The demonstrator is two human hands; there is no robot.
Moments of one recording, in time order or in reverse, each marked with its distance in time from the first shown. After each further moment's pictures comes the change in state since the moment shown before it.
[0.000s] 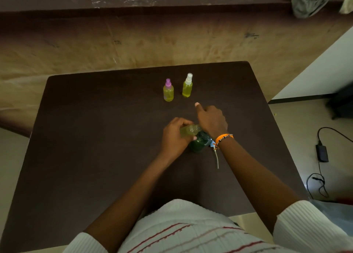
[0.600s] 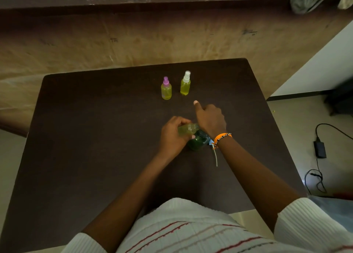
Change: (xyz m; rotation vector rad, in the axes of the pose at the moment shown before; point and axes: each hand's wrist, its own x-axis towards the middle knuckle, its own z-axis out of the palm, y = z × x) left_hand -0.001 -0.002 0.001 -0.015 -0.013 -0.014; right_hand -0.003 0.002 0.001 0.026 0.056 0.002
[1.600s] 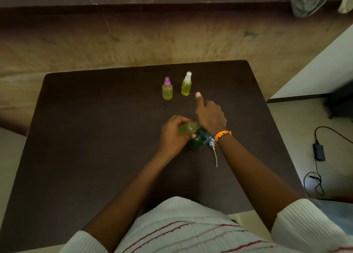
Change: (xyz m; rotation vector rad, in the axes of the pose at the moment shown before) left_hand 0.002 -0.001 -0.002 -0.009 0.012 0.016; right_hand 0.000 -0.010 -0.004 -0.039 0.044 -0.086
